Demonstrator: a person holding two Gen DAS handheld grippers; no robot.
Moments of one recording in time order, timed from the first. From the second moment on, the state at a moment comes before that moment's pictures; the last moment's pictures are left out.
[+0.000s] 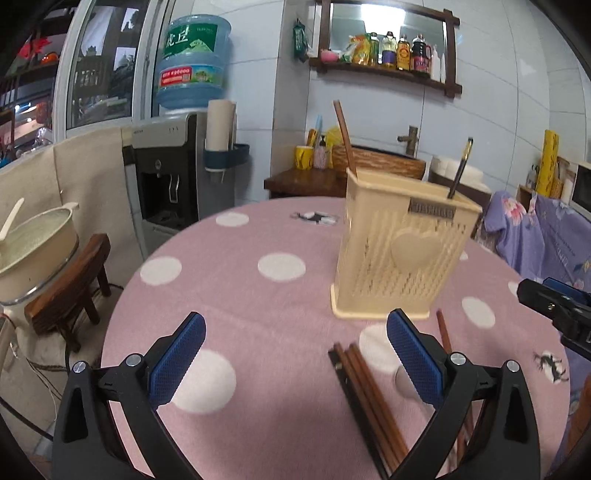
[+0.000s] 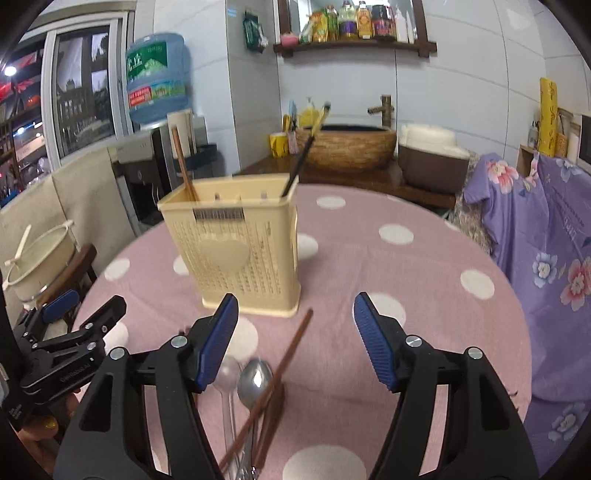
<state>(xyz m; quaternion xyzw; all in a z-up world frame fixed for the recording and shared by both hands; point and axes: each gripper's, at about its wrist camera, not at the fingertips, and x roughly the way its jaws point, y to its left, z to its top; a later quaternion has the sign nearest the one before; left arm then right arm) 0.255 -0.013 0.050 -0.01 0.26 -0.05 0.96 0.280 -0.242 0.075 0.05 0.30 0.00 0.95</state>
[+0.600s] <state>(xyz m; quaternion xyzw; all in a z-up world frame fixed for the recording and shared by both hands) 0.245 0.005 0.024 0.00 0.33 -0.03 0.94 0.303 -0.254 0.008 0.14 0.42 -0.01 0.90</state>
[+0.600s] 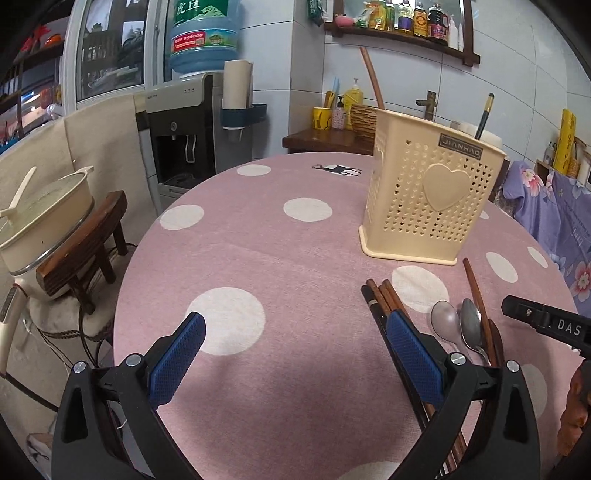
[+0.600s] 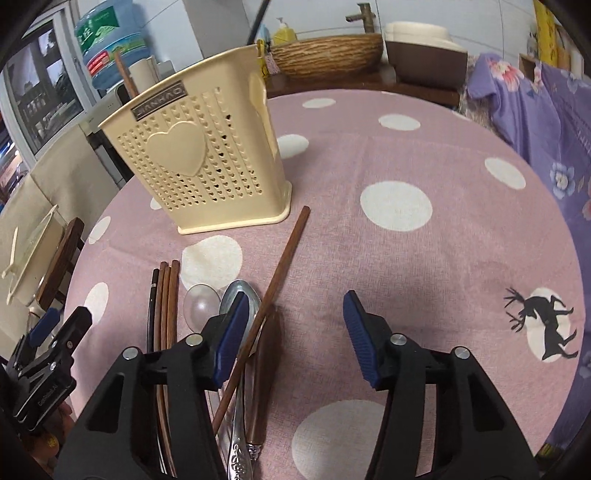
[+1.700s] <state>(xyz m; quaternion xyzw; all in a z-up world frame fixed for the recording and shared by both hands) 0.270 -0.049 -0.001 0.06 0.41 -0.08 0.91 0.378 -0.242 -0.010 0.16 0.48 -0.02 0.86</state>
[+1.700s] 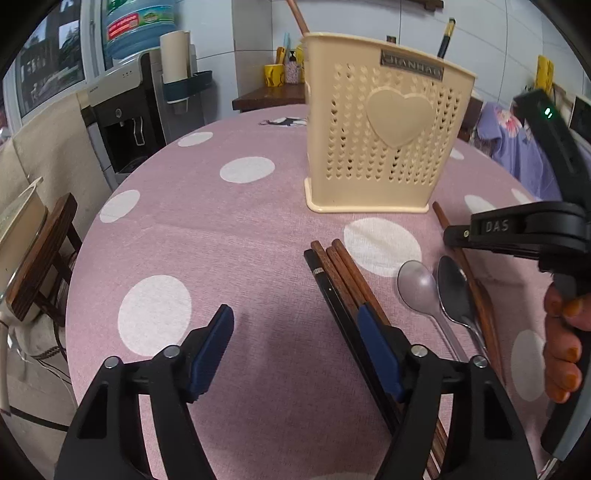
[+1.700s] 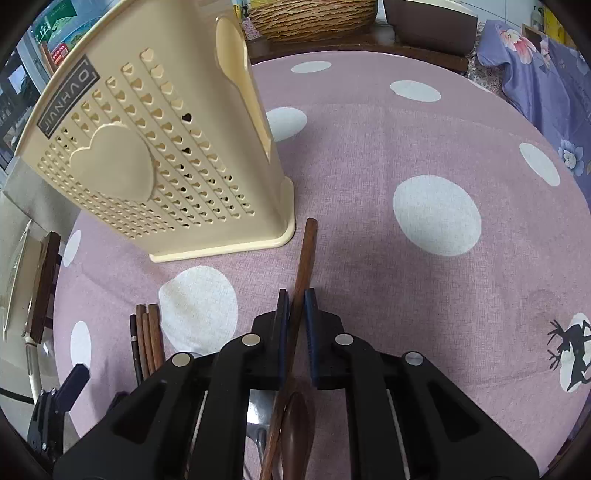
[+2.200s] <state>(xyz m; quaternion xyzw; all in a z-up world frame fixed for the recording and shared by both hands) 0.281 -0.029 -0.008 0.01 0.45 -0.07 0.89 0.356 -0.239 0.012 0.14 0.44 -0.01 0.89</state>
